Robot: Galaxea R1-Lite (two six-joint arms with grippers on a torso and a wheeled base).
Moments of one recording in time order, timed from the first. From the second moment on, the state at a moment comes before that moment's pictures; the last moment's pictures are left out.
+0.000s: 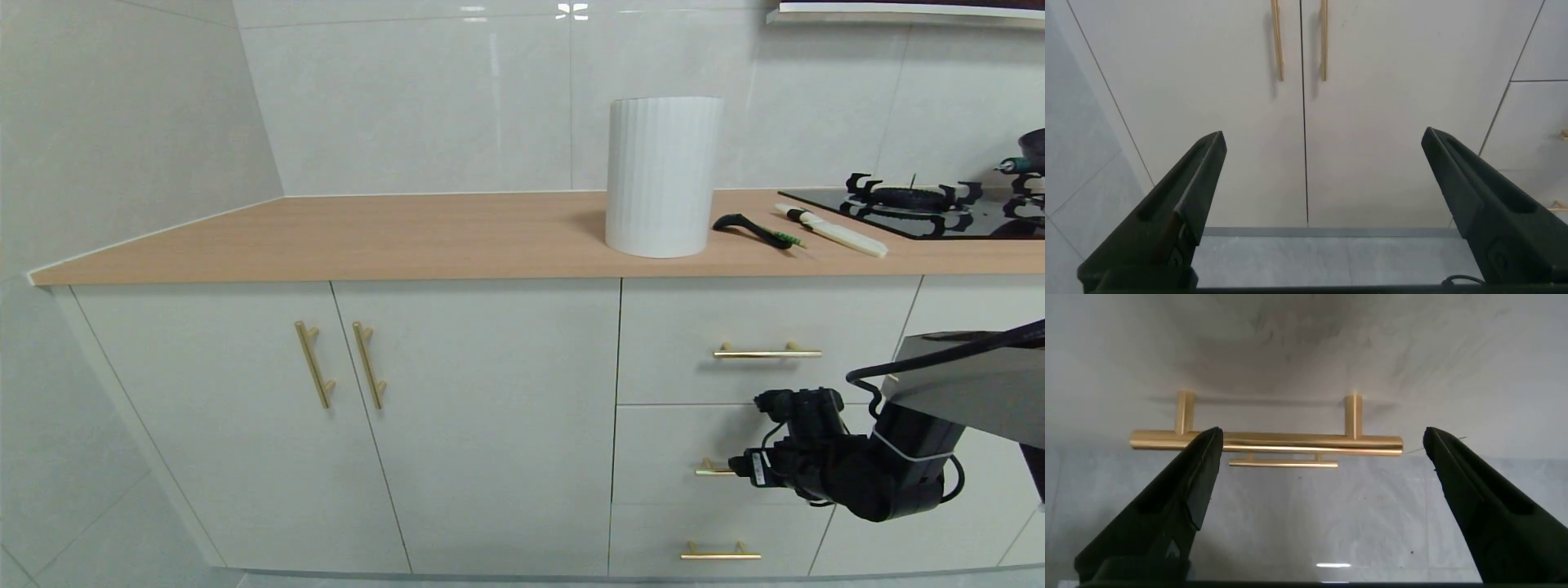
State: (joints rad) left arm 0.00 0.00 0.00 0.00 0.00 0.01; right arm 0.15 2.41 -0.81 -0.82 -0.17 0.08
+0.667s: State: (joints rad) left arm 0.00 0.00 0.00 0.00 0.00 0.01; right arm 0.15 2.47 -0.85 -0.81 -0.22 0.08
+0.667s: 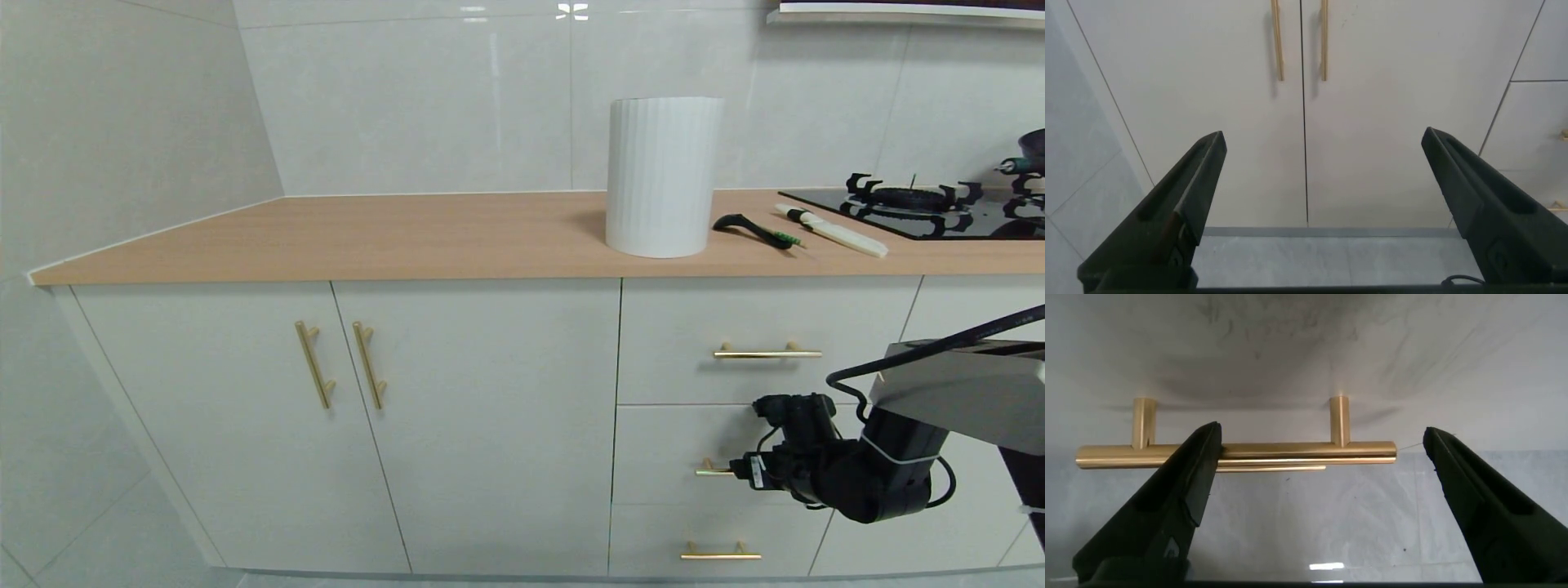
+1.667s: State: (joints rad) left arm 0.00 0.00 0.00 0.00 0.00 0.01; right arm 0.17 2.13 -0.74 -0.39 -0.16 0.07
